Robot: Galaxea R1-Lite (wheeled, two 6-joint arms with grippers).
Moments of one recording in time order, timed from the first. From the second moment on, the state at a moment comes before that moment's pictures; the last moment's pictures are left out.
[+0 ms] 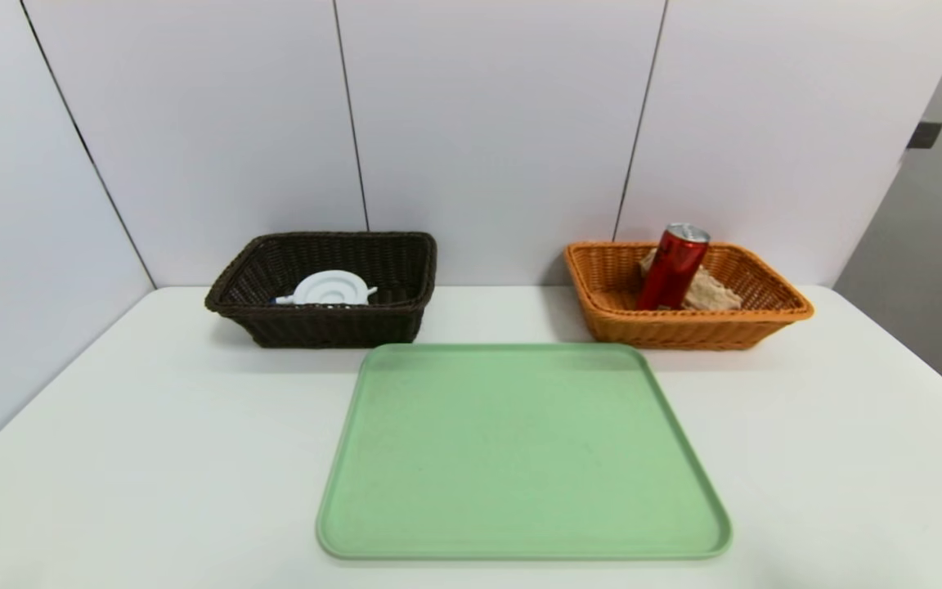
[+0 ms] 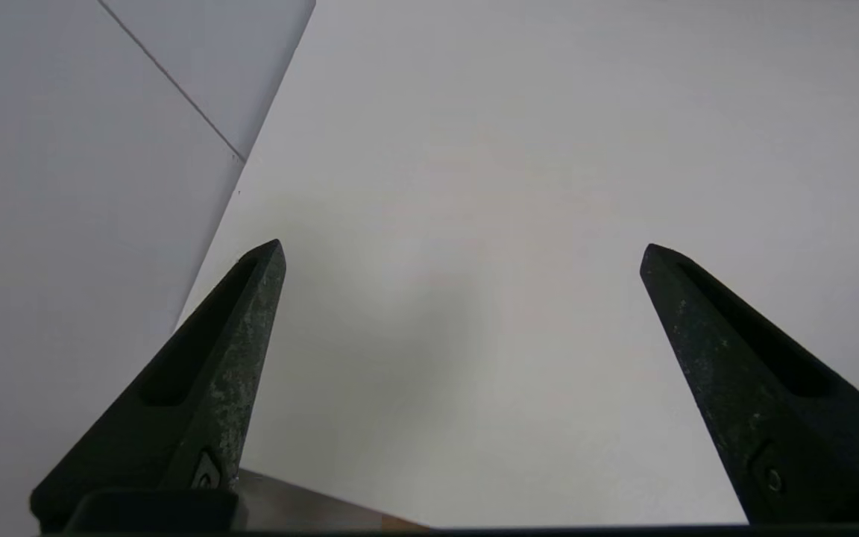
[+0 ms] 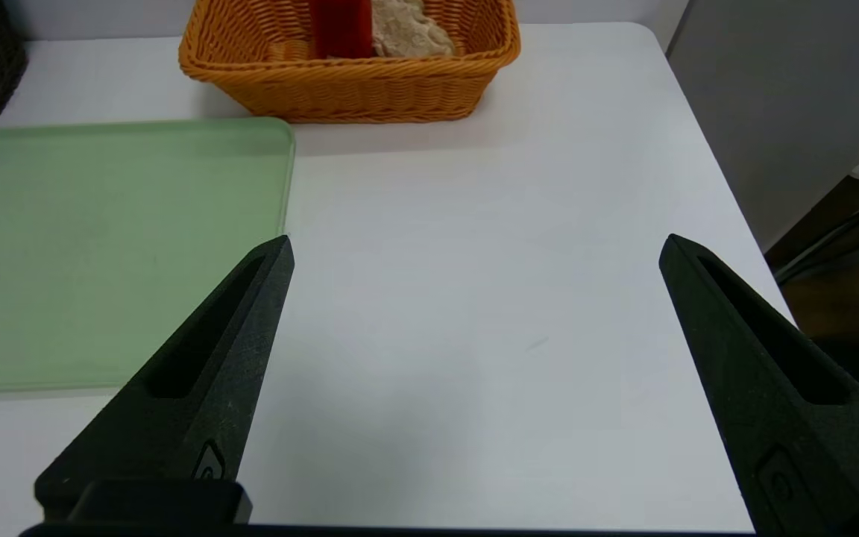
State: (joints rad) left arm -0.11 0.54 -0.63 0.52 0.40 -0.07; right arm -0.06 0.62 -0.76 0.40 0.00 -0.01
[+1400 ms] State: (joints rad) left arm -0.08 0.28 -0.47 0.52 0.30 0.09; right arm -0.02 0.27 -0.51 0.44 0.04 -0.05
